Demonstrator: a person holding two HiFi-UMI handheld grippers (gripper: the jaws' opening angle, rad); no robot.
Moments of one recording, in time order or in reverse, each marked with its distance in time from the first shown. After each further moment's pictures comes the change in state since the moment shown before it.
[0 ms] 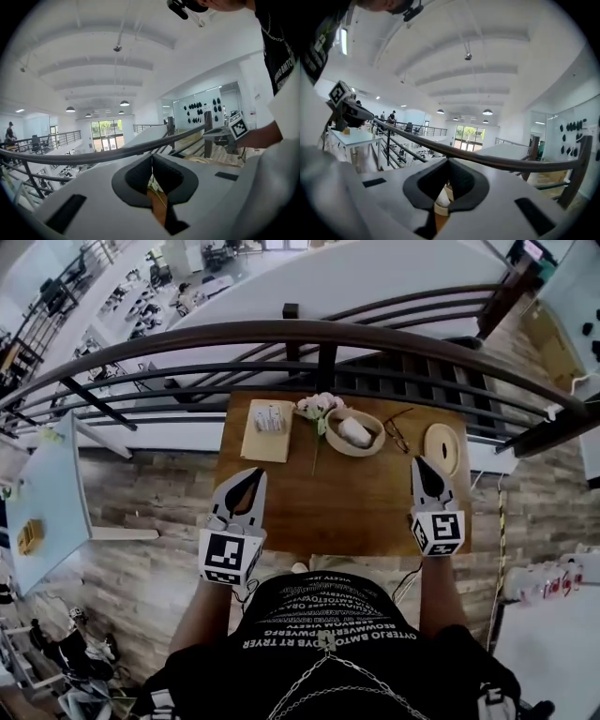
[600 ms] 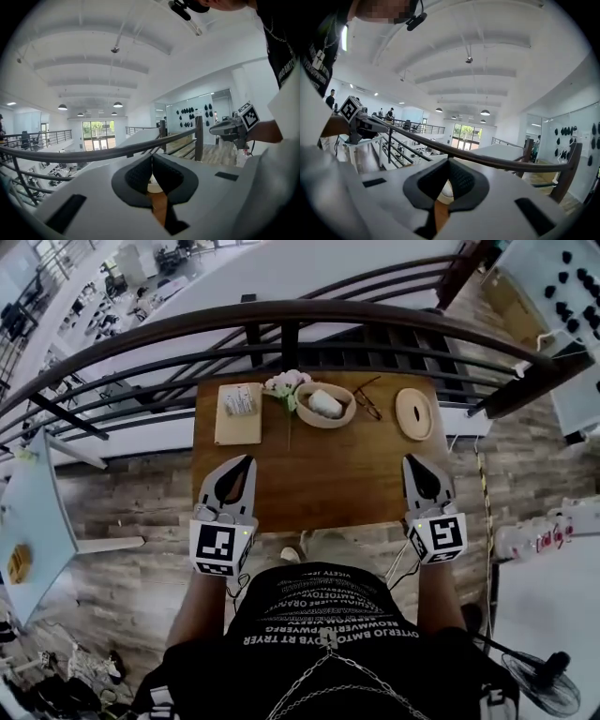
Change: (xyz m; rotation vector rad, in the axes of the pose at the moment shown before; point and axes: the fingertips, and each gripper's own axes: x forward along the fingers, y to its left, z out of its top) left arm -0.020 -0.034 -0.011 -0.017 -0.031 -0.107; right arm -0.102 0.037 0.027 -0.021 0.016 -0.047
